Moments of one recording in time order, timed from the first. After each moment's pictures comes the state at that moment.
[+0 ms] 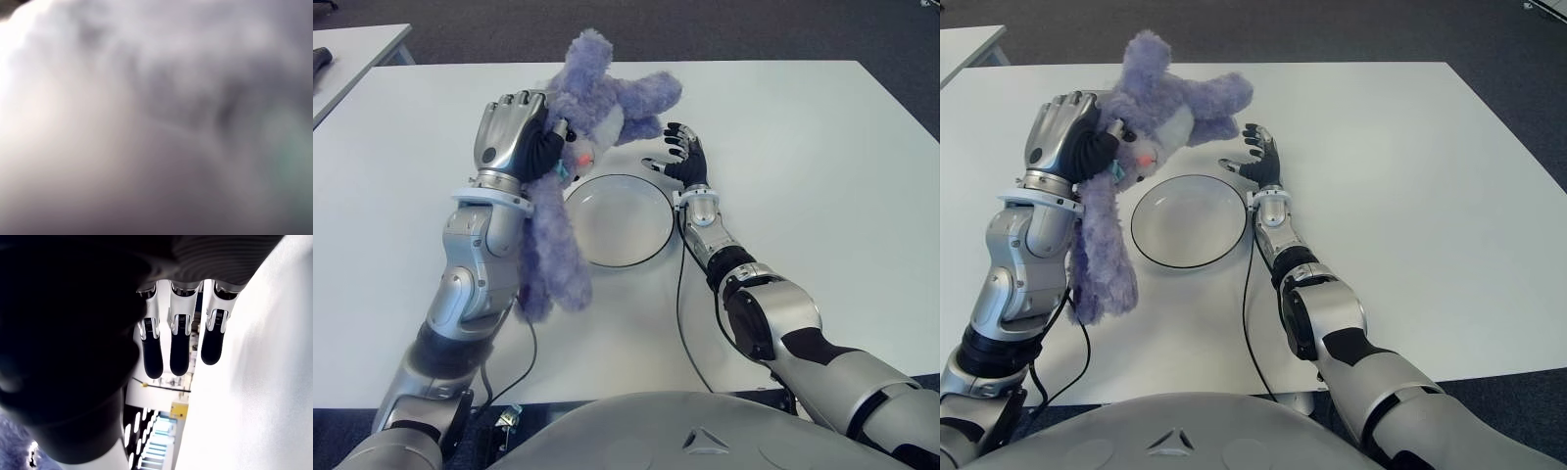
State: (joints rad) left arm -0.21 0.48 -0.20 -0.53 0.85 0.41 -0.14; right arm -0.76 0.07 -0.04 1.23 -0.21 -0.53 -0.31
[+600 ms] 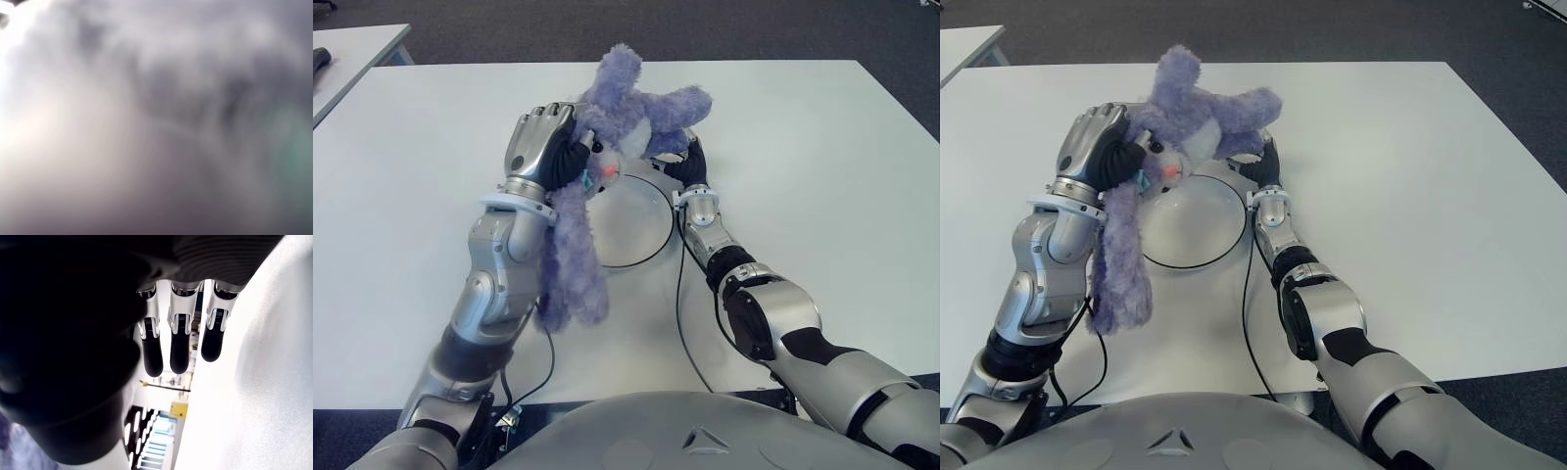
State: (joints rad) left arm -0.20 0.38 -0.25 -0.54 0.84 0.40 -0.18; right arm -0.76 0.07 -0.04 1.23 -0.21 -0.53 -0.31
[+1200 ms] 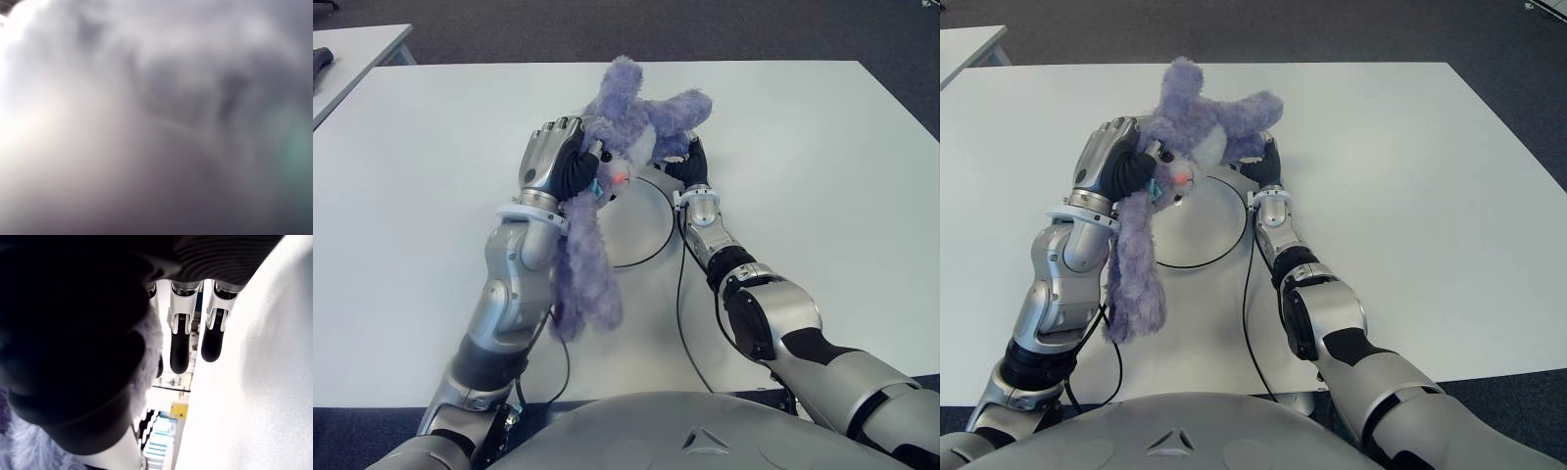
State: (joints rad) left arm -0.15 0.28 -0.26 -0.53 0.84 0.39 -0.16; right arm -0.76 0.07 -0.04 1.23 -0.21 -0.53 -0.31
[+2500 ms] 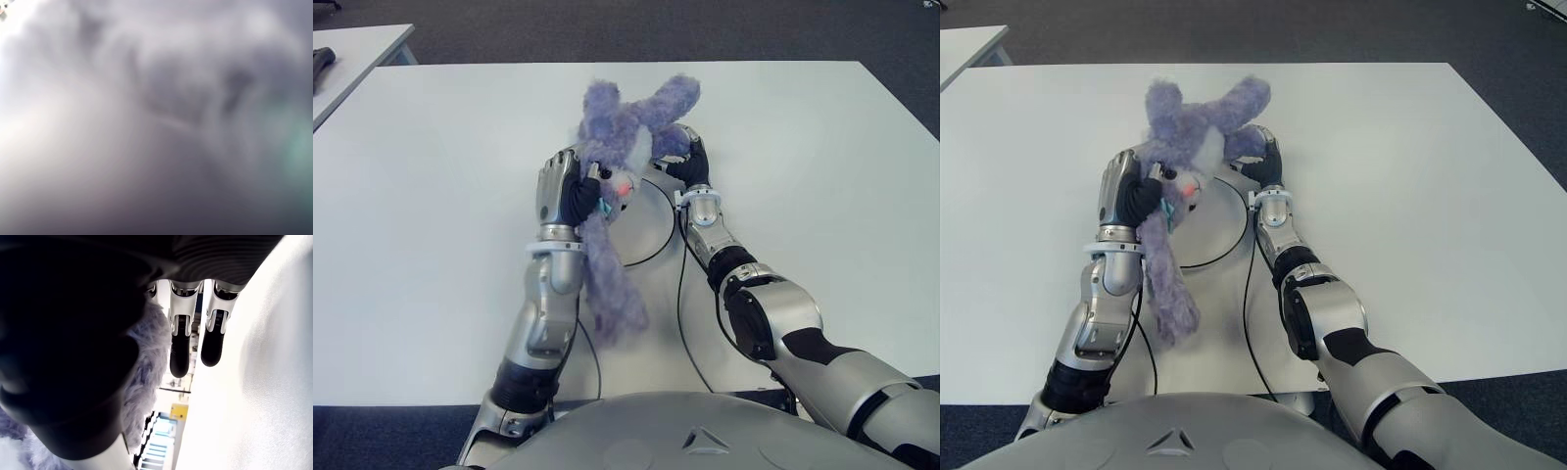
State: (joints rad) left arm 0.02 0.06 -0.26 -0.35 0.76 0.21 0.20; right arm -0.76 0.06 -0.05 1.23 -0.20 -0.54 -0.30
